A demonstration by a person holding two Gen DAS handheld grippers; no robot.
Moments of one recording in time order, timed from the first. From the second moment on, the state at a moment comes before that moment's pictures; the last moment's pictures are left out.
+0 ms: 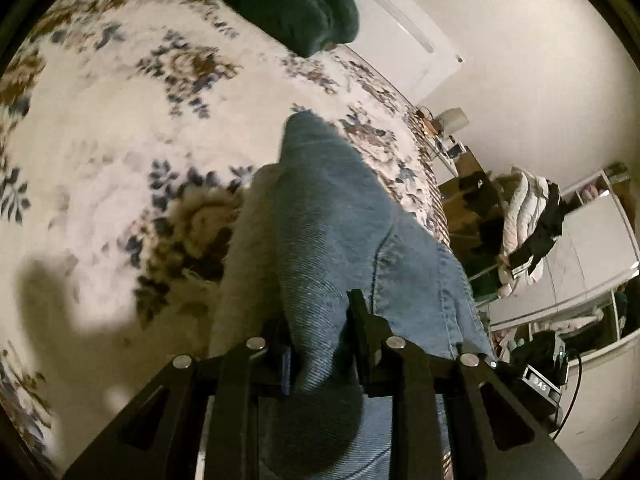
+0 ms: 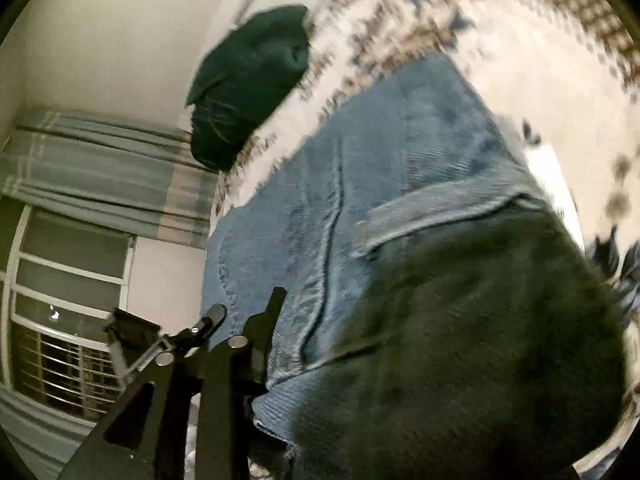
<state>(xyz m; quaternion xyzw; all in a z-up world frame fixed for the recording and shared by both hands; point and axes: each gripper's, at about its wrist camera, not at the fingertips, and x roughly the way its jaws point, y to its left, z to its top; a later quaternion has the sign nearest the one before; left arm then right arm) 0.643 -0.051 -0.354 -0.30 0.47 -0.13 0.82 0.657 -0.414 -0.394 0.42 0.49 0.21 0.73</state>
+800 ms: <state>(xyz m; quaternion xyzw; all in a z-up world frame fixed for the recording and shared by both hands) 0.617 -0.091 -0.307 -0.15 0.51 -0.07 0.84 0.603 -0.445 -0.352 0.30 0.54 0.05 0.78</state>
